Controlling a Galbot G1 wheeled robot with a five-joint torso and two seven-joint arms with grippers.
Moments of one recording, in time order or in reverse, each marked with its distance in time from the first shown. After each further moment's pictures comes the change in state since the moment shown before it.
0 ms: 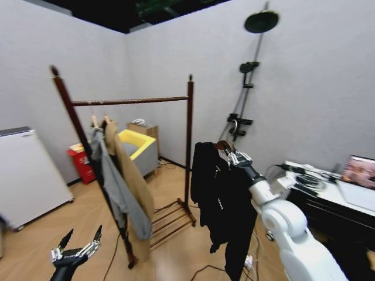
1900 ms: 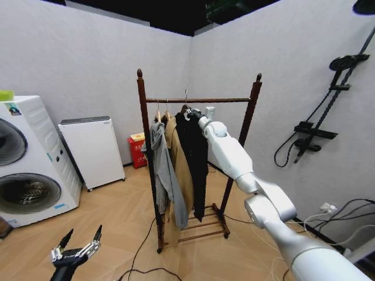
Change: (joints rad) left arm 0.000 0.000 0.000 0.000 0.000 0.000 0.000; right arm 1.117 0.365 -0.451 -1.389 -0.083 0.054 -0.206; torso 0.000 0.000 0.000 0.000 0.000
